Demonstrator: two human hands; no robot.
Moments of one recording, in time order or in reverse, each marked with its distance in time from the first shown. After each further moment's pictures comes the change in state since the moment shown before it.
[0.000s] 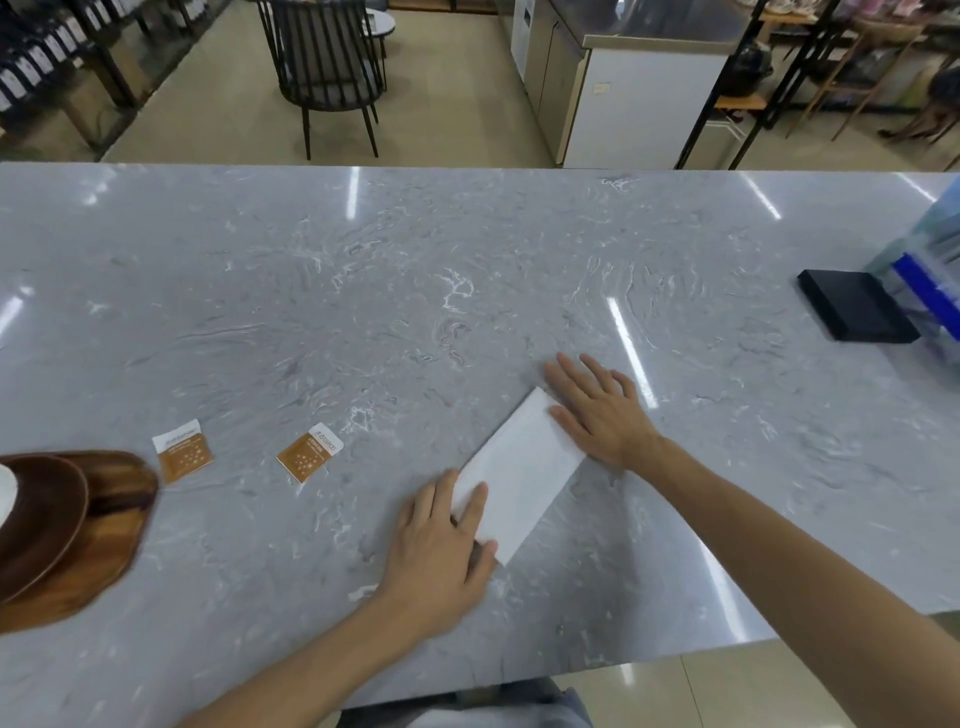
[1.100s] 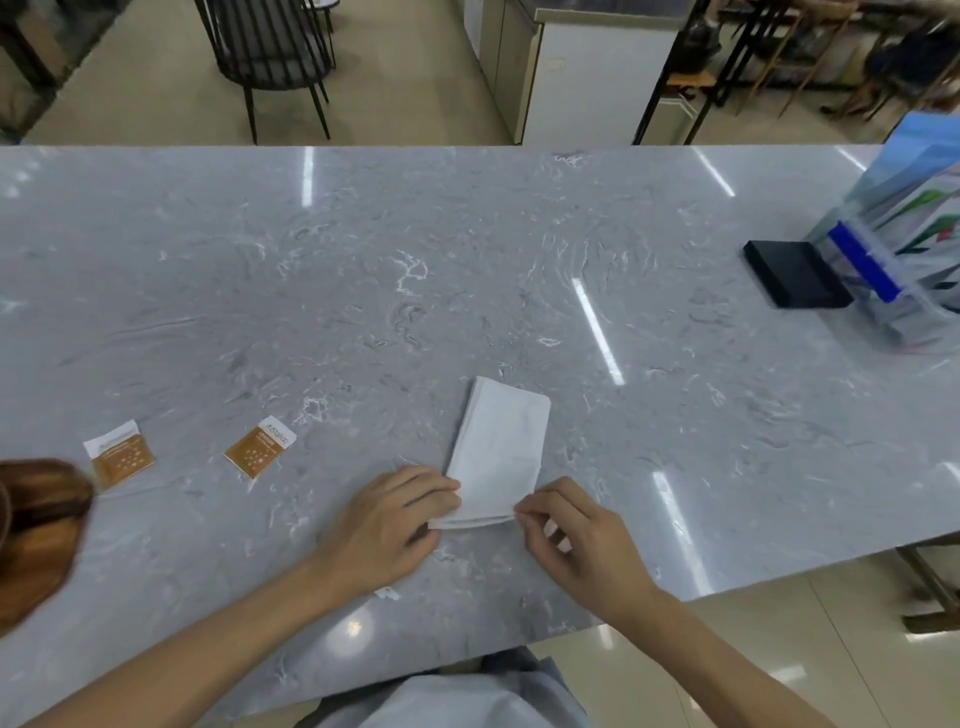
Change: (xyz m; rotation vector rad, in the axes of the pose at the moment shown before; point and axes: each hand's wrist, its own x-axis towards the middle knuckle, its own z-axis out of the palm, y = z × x) left_hand 0.018 -0.029 -0.011 -0.309 0.218 0.516; right_hand -0.162 -0.090 -0.007 0.568 0.436 -0.126
